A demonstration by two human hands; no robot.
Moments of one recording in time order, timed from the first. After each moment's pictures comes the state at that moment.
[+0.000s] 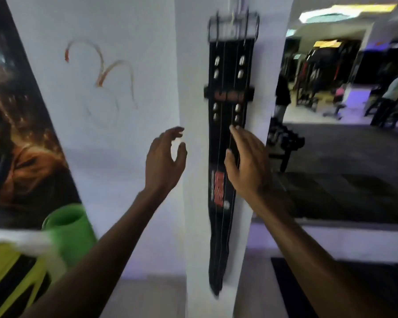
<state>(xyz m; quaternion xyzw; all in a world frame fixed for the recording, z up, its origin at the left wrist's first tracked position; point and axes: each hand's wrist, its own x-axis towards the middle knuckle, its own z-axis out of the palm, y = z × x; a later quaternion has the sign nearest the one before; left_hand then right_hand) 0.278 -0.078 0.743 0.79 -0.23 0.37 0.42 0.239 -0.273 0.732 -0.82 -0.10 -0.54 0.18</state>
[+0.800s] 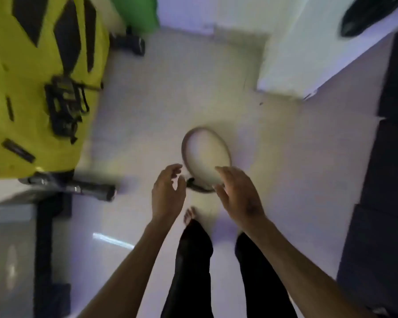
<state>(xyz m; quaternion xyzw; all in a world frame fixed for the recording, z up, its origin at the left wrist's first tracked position) -0.064 0.239 0.116 0.89 0.20 -0.13 0.40 -0.065 0.052 0.096 -0.95 -0.11 0.08 0.30</state>
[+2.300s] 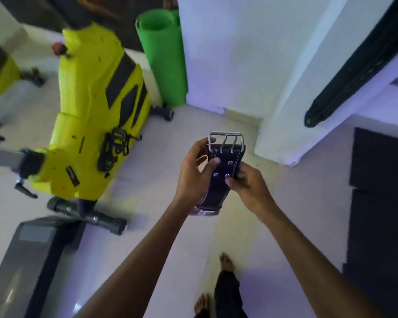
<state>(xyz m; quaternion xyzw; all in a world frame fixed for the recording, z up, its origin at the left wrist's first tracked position) -0.033 0.212 0.347 0.77 0.06 0.02 0.64 -0.034 0.055 0.323 -0.73 -0.01 0.15 0.67</state>
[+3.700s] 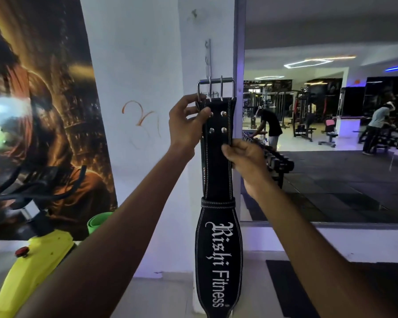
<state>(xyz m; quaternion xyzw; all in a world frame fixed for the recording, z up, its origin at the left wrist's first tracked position) -0.163 -0.059 0.910 0.58 -0.29 0.26 0.72 -0.210 -0.194 0.842 -0.65 -0.11 -0.28 0.70</state>
